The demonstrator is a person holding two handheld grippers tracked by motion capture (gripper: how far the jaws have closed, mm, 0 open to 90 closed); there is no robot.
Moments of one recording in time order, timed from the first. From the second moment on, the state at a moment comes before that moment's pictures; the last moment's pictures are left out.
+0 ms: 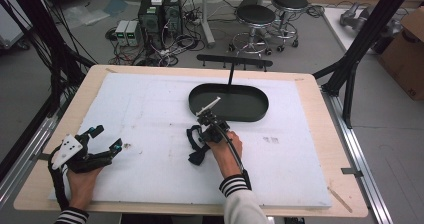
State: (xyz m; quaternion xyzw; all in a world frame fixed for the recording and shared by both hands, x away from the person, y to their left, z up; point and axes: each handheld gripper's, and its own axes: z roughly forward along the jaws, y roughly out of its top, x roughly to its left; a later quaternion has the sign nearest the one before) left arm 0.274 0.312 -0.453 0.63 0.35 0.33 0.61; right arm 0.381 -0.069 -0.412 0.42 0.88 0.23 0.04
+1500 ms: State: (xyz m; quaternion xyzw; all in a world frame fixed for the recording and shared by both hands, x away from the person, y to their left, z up) left arm 0.274 0.312 -0.453 0.63 0.35 0.33 0.61; right arm 0.353 -0.120 -0.341 0.37 0.77 0.46 0.24
